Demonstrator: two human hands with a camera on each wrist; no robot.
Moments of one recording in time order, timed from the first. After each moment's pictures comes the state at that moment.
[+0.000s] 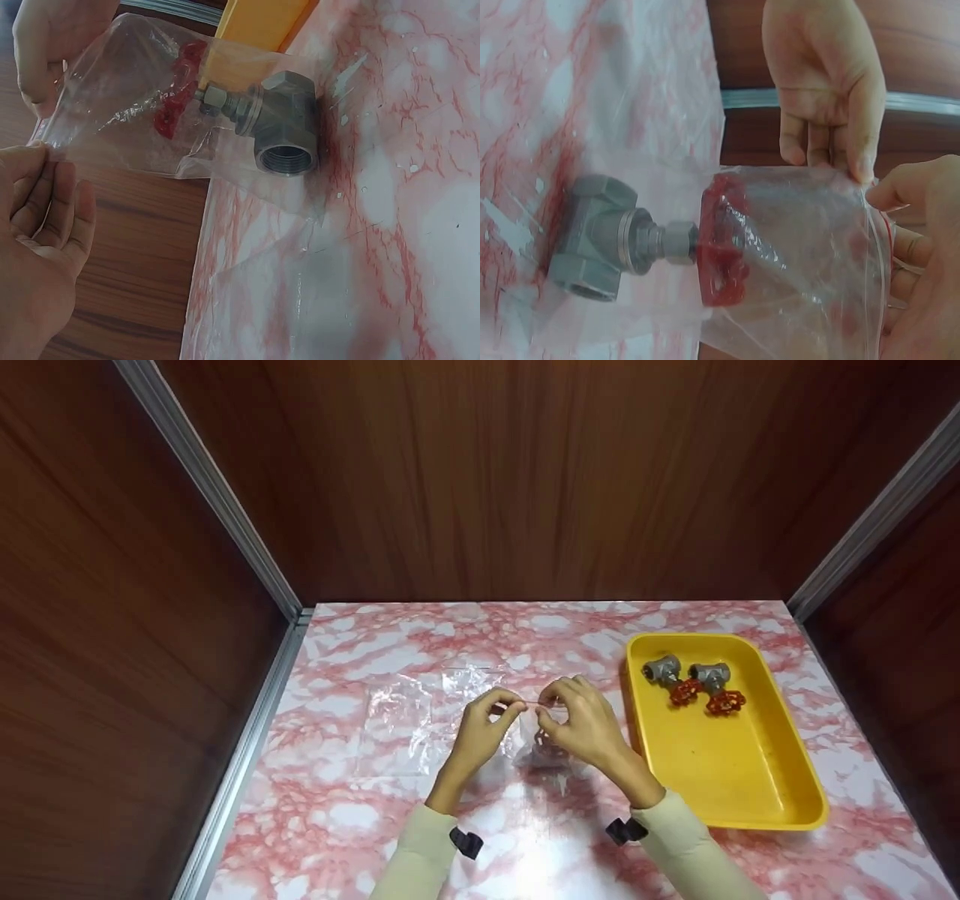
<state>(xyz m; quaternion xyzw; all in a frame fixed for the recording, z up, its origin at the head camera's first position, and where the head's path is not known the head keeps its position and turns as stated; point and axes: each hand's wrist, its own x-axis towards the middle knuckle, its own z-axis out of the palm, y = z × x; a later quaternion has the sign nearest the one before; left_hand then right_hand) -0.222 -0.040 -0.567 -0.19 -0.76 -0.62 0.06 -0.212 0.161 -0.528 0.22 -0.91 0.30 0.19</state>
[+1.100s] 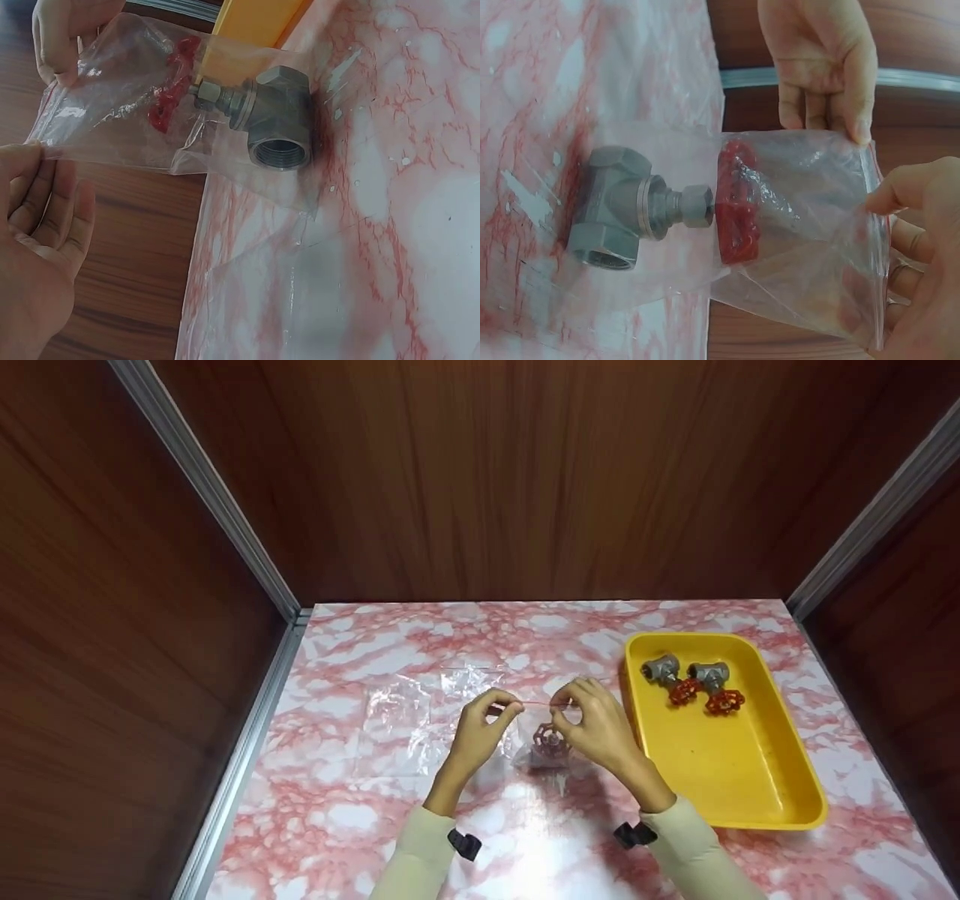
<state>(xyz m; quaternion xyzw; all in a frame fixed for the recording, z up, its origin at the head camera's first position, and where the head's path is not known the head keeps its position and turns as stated) -0.221 -0.042 -0.570 -0.19 -0.76 -0.62 0.06 -0.209 0.178 -0.533 0.20 -0.90 0.32 0.20</state>
